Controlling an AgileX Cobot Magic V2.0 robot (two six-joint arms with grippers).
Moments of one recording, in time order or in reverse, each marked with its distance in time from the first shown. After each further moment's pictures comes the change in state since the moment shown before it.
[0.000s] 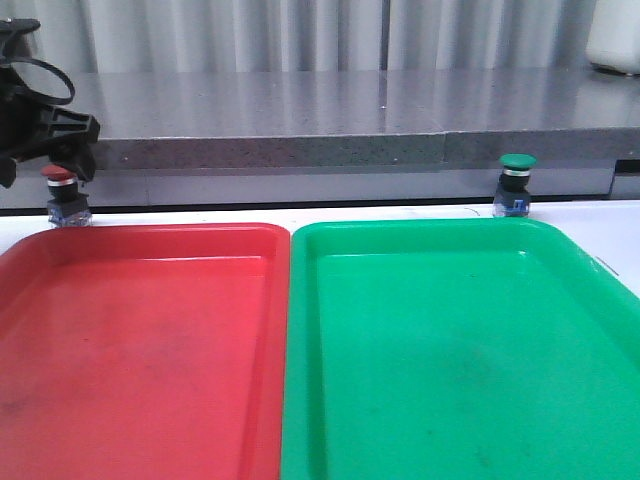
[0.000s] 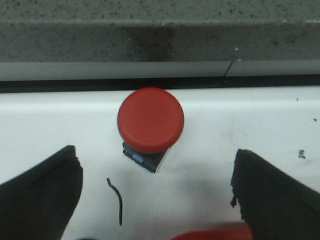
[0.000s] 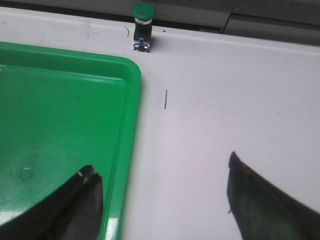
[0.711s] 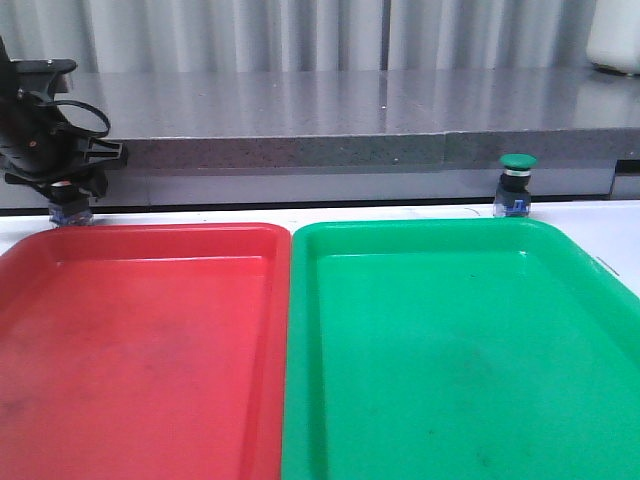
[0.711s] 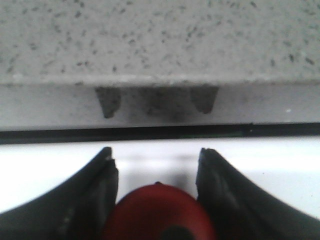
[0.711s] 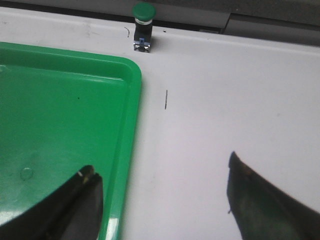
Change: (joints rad) left arm 0.004 0.217 -0.218 0.000 -0.020 0.002; right arm 0.000 0.000 0.000 0.000 0.000 0.000
